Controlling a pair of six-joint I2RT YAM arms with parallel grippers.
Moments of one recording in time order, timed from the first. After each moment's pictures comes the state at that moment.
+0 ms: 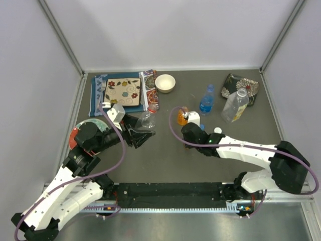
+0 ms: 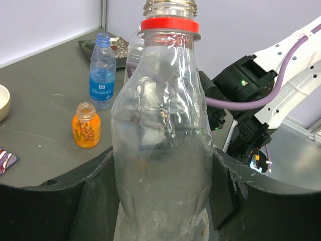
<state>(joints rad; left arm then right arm) -0.63 0.62 0.80 -0.12 0.46 -0.28 0.95 1.29 0.73 -0.27 0.44 0.55</state>
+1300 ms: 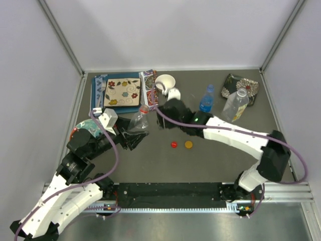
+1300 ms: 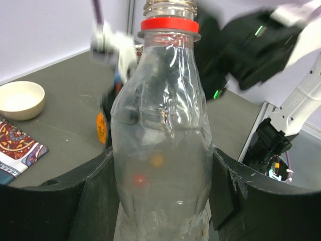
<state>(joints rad) -0.63 0.52 0.80 -0.21 0.35 -0.24 0.98 1.57 1.21 -0.39 0.31 0.51</state>
